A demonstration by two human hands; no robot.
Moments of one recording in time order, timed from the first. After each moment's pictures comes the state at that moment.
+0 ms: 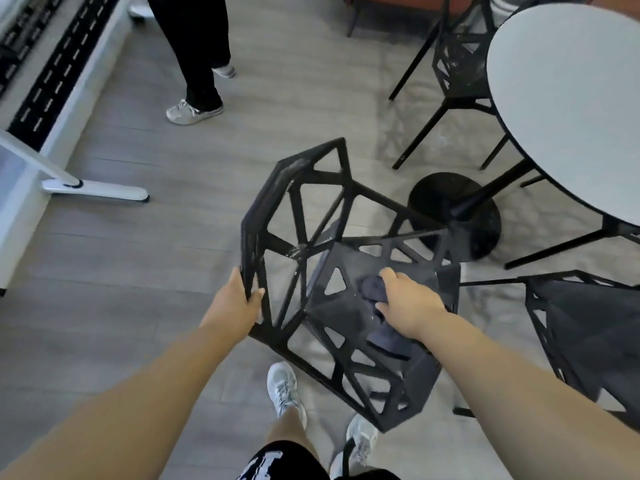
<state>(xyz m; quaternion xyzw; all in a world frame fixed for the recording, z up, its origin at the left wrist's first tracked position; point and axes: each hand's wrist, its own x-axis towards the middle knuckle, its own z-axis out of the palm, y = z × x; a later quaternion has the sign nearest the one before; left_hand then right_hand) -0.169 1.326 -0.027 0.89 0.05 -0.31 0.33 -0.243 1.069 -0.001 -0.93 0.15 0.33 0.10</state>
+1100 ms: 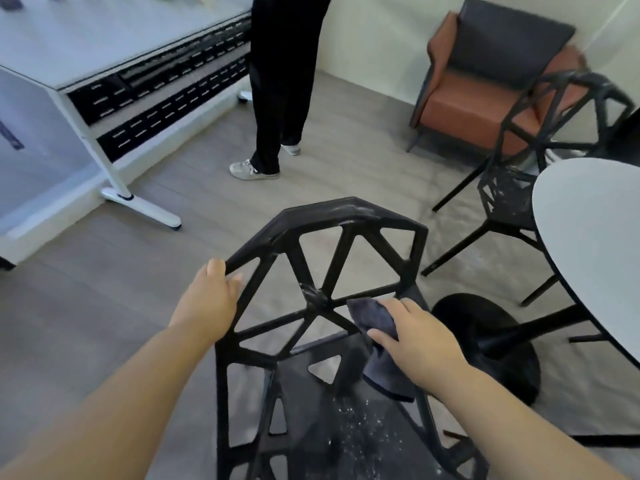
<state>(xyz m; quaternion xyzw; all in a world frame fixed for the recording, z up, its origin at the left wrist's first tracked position) -0.123 1.260 -0.050 0.94 0.12 -0.06 0.30 -0.167 0.980 -0.031 -0.99 -0.04 0.11 0.09</state>
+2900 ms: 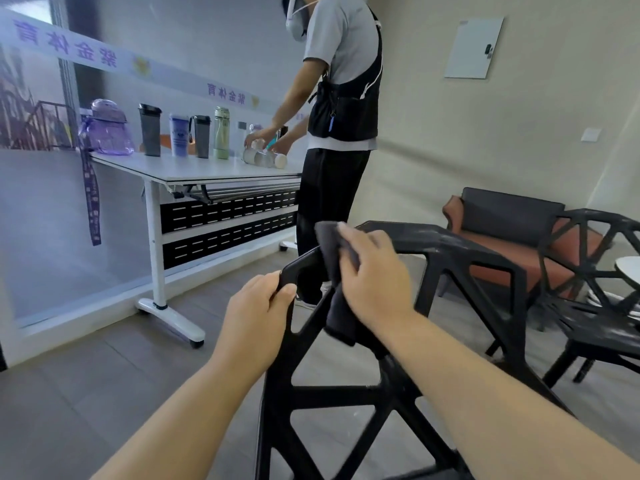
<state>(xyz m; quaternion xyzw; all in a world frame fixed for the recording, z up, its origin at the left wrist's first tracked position) -0.139 1.294 -0.145 0.83 -0.02 0.29 0.48 -0.069 1.147 -0.114 -0.85 -0.23 -0.42 0.24</state>
